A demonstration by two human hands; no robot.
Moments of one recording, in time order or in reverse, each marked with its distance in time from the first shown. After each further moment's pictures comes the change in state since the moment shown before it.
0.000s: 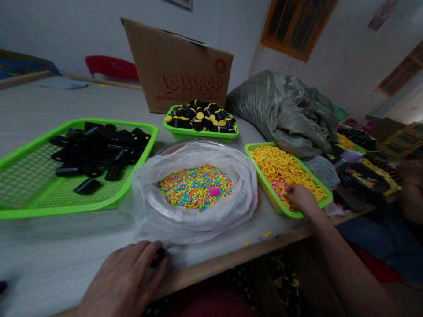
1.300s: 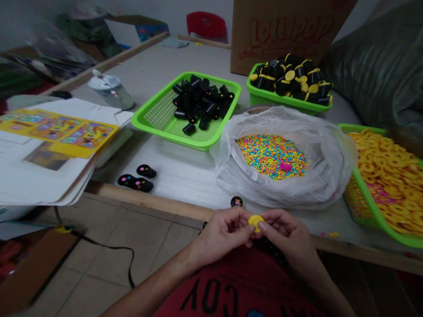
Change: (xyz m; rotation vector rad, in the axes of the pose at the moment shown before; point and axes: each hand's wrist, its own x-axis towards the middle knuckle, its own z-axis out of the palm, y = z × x) left_hand -0.022 0.067 -0.014 -1.549 -0.313 -0.646; right_hand -0.211 -0.171 0.034 1.243 -0.834 -0.165
